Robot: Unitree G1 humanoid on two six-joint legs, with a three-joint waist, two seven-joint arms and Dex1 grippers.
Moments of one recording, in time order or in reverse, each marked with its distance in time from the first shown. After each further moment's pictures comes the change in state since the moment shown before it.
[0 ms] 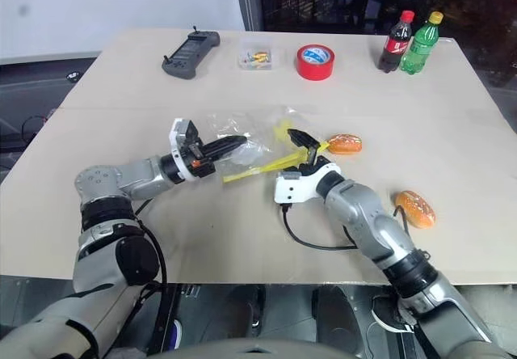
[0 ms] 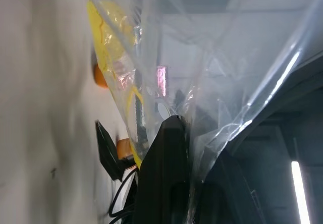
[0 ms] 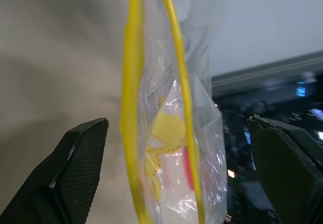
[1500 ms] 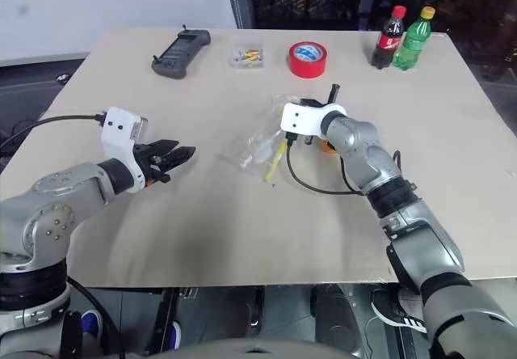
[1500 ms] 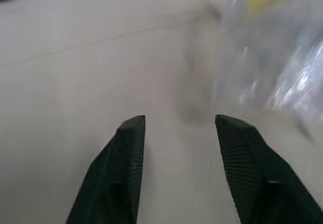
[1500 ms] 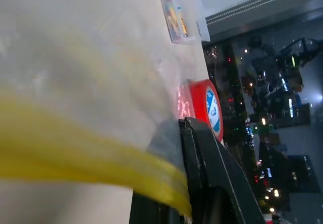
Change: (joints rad) left arm 0.473 0.368 -0.400 -1.047 0.541 -0.479 -0.069; right arm -0.438 0.046 -0.087 0.455 0.222 0.083 0.222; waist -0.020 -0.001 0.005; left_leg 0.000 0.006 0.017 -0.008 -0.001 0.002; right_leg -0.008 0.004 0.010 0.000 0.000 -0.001
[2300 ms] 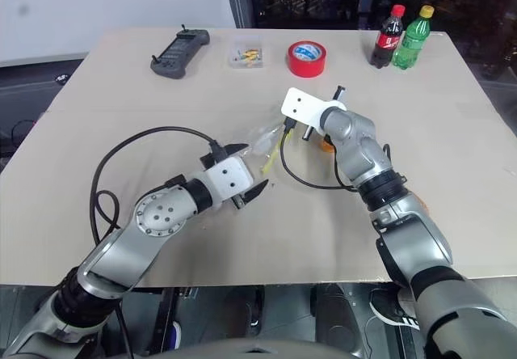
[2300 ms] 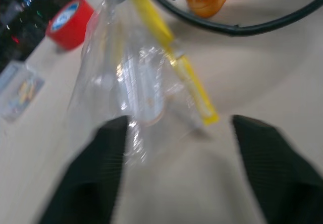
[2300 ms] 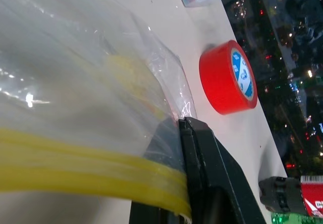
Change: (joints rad) left arm 0.011 -0.022 -0.705 -0.152 0.776 -0.513 -0.047; right arm -0.055 0.056 -0.033 -0.002 0.081 0.287 0.089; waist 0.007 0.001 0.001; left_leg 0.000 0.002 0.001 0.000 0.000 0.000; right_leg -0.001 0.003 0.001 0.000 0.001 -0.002
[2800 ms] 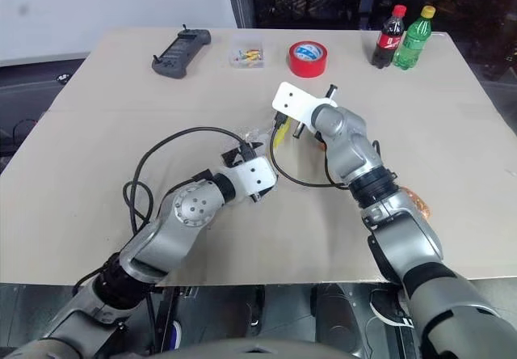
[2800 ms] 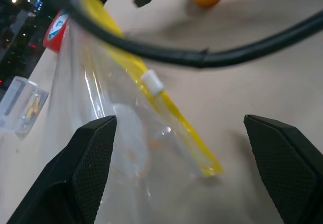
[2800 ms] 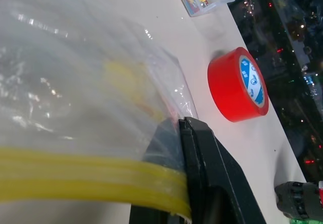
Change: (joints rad) left arm -0.106 -0.136 -0.119 0.175 0.223 -0.001 -0.018; right arm -0.033 0.053 -0.001 0.000 0.028 0.069 0.002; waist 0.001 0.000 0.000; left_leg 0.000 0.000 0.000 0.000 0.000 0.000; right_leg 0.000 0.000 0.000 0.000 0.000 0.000
